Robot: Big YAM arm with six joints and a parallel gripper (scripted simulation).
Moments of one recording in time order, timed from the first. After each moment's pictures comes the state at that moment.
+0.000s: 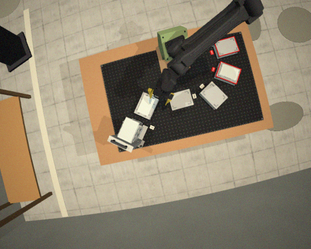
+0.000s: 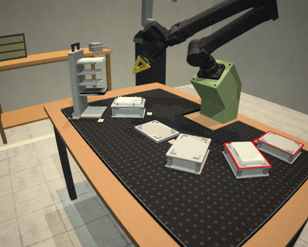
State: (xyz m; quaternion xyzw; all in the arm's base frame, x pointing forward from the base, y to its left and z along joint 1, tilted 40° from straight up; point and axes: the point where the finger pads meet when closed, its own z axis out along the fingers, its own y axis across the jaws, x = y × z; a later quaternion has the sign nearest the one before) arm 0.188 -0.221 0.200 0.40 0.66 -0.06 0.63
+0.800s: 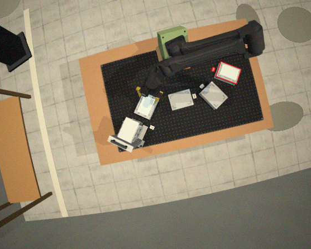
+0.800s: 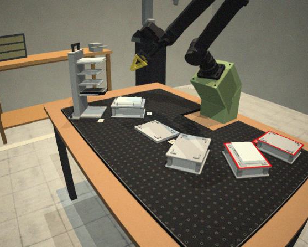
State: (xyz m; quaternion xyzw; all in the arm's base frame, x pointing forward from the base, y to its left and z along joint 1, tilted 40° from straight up) arm 0.160 -0.276 0.182 0.39 0.66 -0.05 0.63
